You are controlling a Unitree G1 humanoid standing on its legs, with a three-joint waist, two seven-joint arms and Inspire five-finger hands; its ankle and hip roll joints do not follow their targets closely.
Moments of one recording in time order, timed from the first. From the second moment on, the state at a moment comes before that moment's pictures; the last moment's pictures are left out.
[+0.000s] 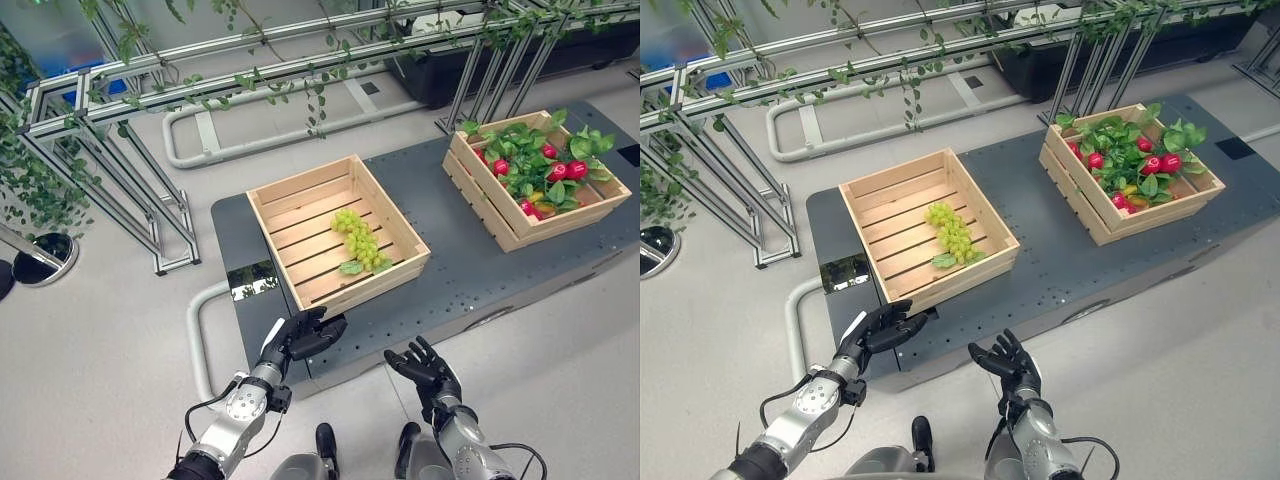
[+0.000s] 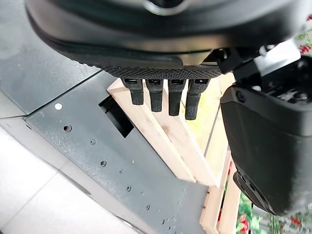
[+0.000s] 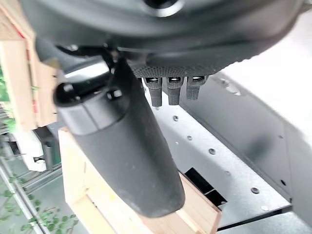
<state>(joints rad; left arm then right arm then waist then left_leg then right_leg) -0.06 0.41 -0.49 0.43 -0.35 -0.17 0.10 0.04 -0.19 0.32 0.61 0.83 -0.18 -0.12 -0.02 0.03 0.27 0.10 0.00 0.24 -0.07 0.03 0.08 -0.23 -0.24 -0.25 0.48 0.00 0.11</state>
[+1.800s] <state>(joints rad) -1.15 0.85 -0.89 0.65 0.58 -0.04 0.71 -0.23 -0.49 0.30 0.60 0.83 -0.24 -0.09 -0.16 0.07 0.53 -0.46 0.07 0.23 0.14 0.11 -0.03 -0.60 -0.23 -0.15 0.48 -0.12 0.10</state>
